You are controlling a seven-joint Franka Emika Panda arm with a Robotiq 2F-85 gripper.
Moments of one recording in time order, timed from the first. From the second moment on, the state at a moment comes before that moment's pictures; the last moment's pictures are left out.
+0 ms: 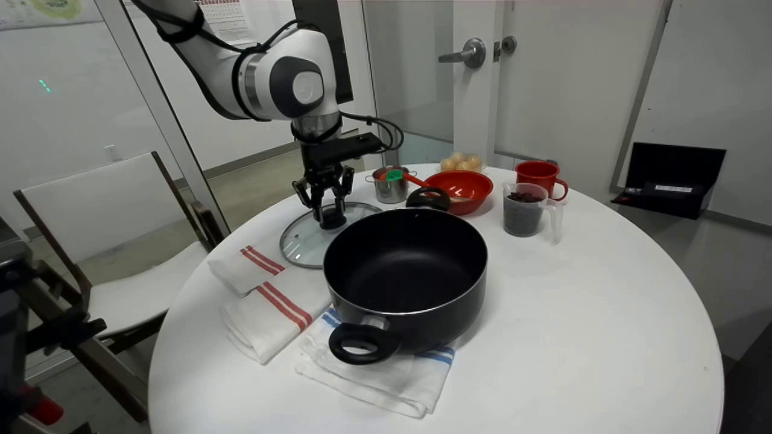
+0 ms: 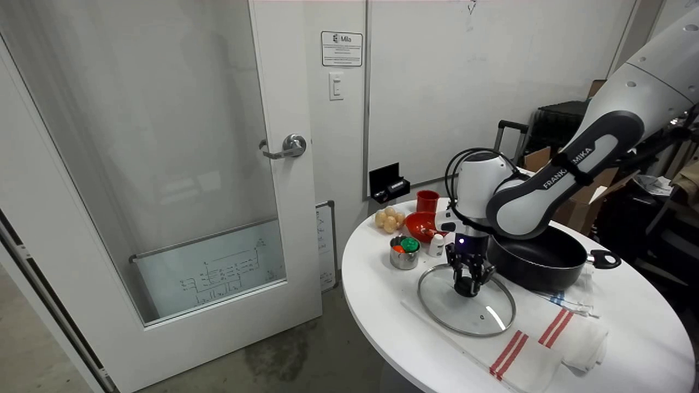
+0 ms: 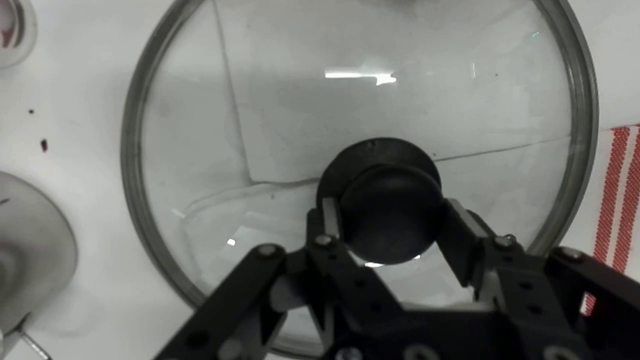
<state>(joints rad) 0.07 1.13 0.18 -1.51 -0.28 2.53 -1.13</state>
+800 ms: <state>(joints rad) 0.08 1.10 0.19 -1.51 -0.28 2.53 -1.13</state>
